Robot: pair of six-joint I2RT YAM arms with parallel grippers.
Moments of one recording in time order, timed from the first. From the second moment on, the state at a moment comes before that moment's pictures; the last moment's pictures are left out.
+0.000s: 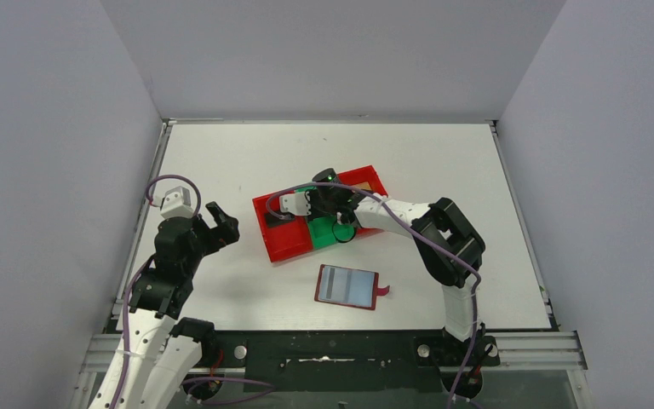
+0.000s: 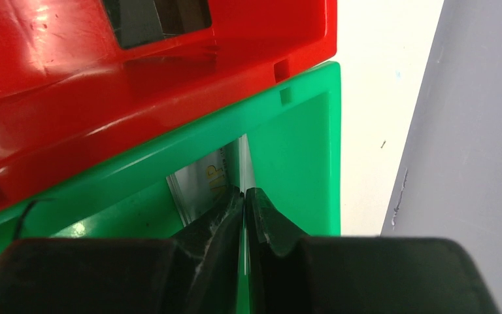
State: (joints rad) left arm -0.21 0.58 0.63 -0.50 -0.17 -0.54; right arm 0.76 1.99 1.32 -0.07 -0.03 -1.10
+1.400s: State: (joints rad) left arm -0.21 0.60 0.63 -0.50 -0.17 -0.54; right arm 0.73 2.00 1.32 -0.09 -0.08 -0.92
